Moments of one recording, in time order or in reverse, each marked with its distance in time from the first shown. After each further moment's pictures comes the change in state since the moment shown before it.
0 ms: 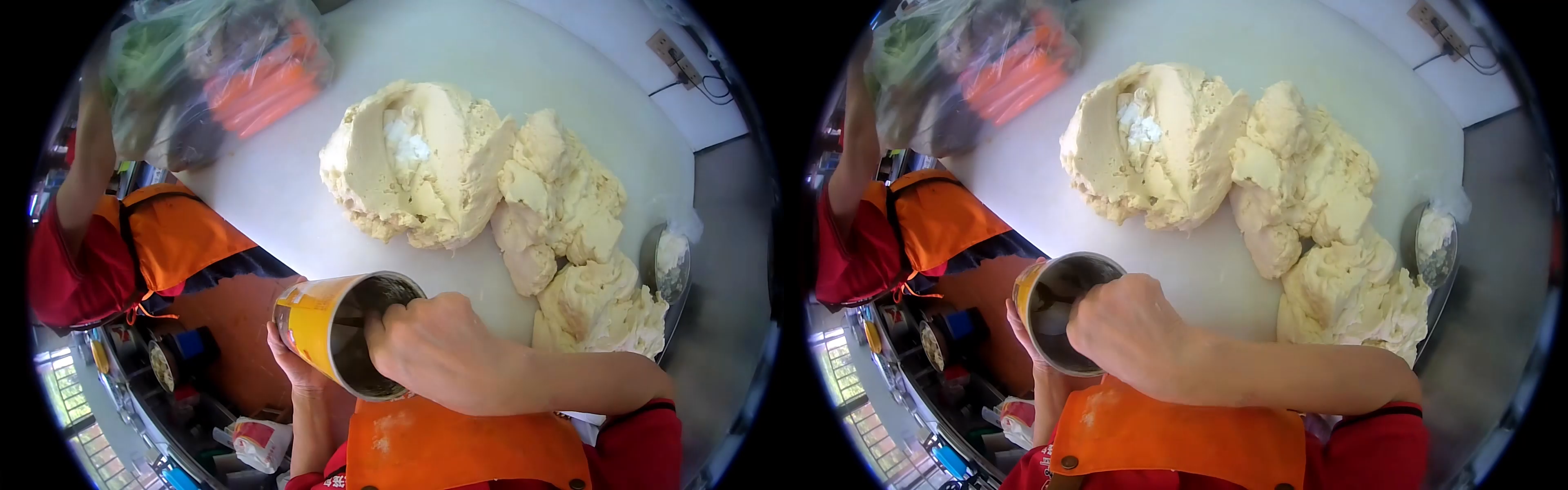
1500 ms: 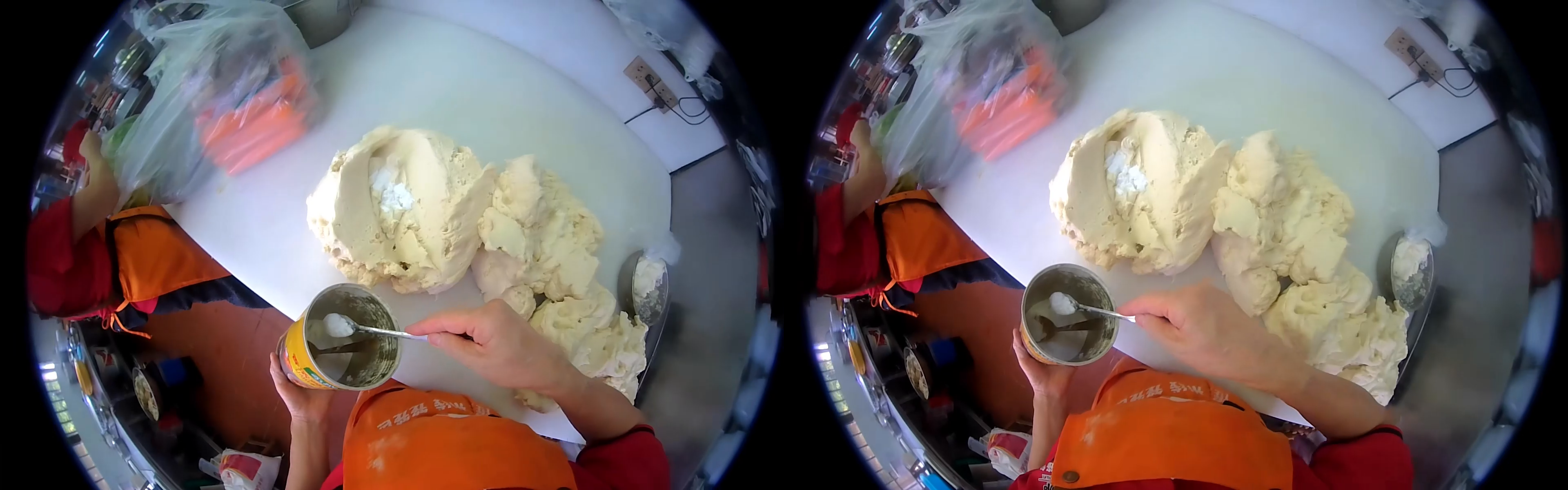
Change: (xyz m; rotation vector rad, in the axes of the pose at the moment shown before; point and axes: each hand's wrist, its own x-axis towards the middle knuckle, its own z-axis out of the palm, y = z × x) left_hand 0.005 -0.010 -0.015 -0.135 0.171 -0.162; right_hand -0.035 0.052 -0.013 0.971 0.126 0.487
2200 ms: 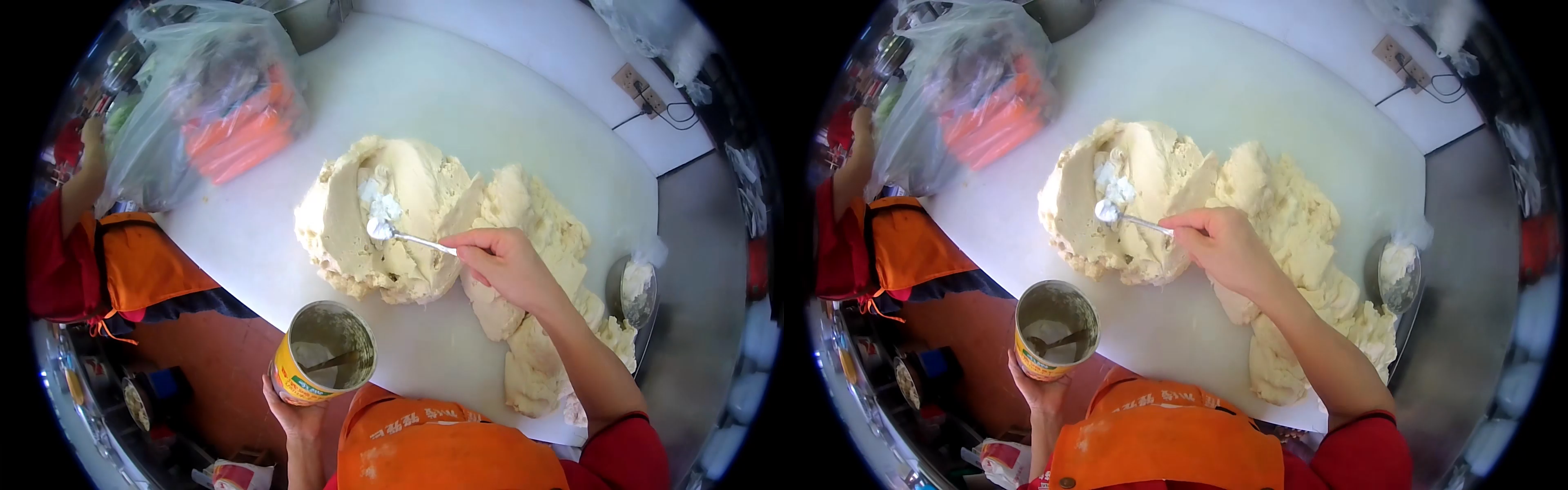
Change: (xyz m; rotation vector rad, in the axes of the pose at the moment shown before) left_hand -0.009 0.000 -0.016 -0.056 0.216 -0.023; right_hand 0.044 0.042 -0.053 0.071 0.253 0.203
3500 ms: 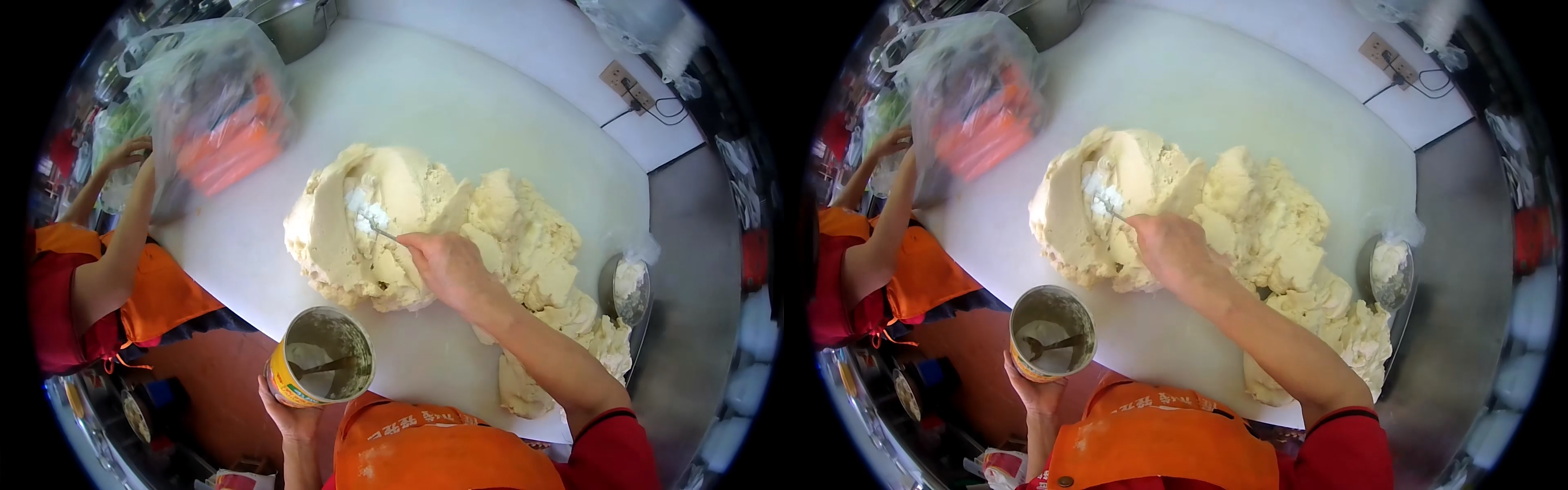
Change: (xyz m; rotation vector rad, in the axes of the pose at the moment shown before) left_hand 0.002 0.001 0.024 0.008 -0.109 -0.037; right_hand 0.043 0.024 0.045 -0.627 0.242 -0.335
